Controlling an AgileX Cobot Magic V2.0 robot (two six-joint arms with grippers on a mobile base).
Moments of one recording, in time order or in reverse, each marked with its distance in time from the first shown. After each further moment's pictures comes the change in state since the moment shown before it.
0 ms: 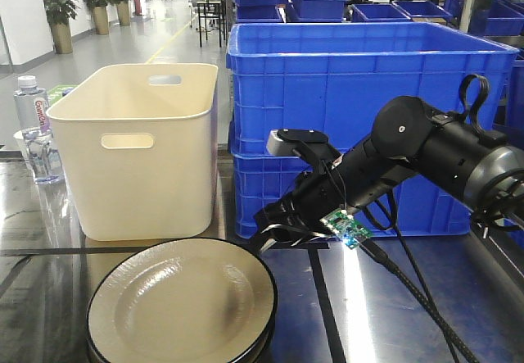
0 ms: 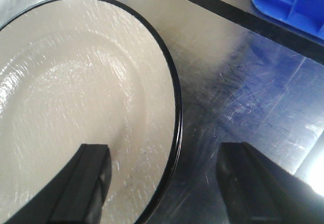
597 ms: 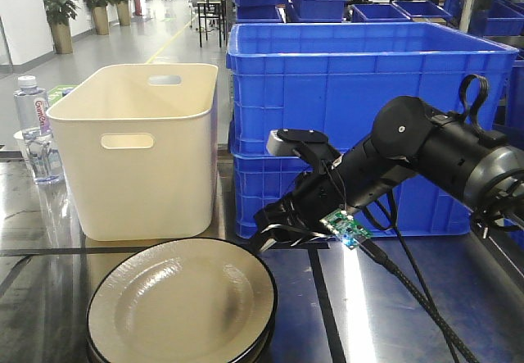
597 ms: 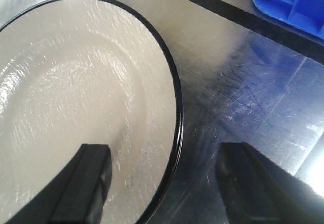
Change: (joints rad) left arm 0.000 -0.100 0.136 0.068 -0.164 0.001; right arm 0.000 0.000 0.000 0.002 0.000 0.000
